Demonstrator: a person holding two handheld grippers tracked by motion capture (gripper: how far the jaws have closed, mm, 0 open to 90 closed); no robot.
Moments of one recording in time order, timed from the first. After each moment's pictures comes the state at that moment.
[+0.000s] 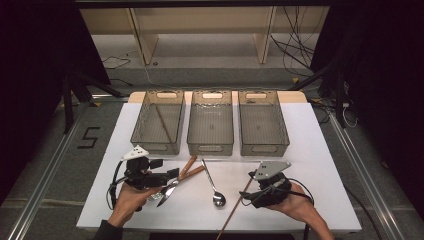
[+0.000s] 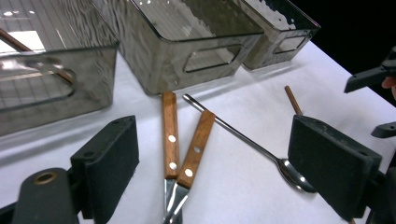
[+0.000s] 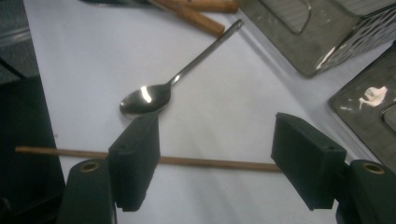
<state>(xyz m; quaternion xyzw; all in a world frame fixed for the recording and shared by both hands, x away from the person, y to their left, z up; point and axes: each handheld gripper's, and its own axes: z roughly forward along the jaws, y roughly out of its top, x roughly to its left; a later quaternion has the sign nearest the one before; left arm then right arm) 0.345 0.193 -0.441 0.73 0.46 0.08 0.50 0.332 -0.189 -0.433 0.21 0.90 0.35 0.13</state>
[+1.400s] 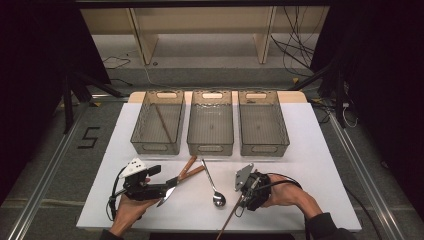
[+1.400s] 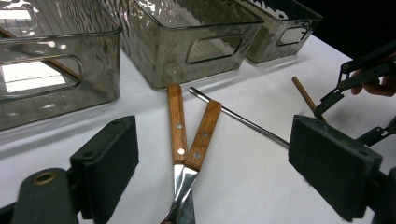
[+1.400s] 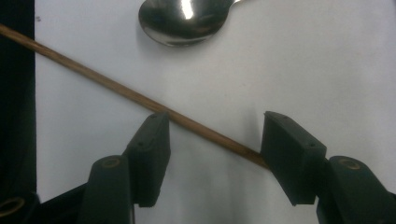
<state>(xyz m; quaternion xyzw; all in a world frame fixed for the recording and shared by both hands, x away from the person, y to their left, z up) 0.327 0.196 -0.462 0.73 0.43 0.13 0.52 0.362 -0.152 -0.467 0.04 0.98 0.19 0.05</state>
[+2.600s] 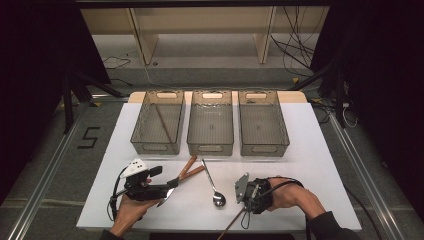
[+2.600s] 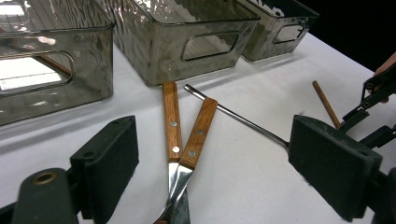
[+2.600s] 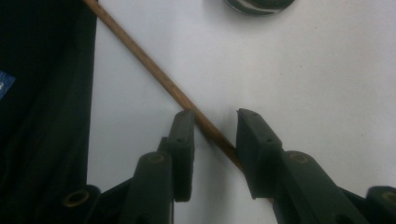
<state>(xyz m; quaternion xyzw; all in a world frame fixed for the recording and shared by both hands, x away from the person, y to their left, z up) 0.327 0.195 -0.462 0.73 0.43 0.12 0.52 0.342 -0.150 -0.460 -0.04 0.99 0.12 0.04</state>
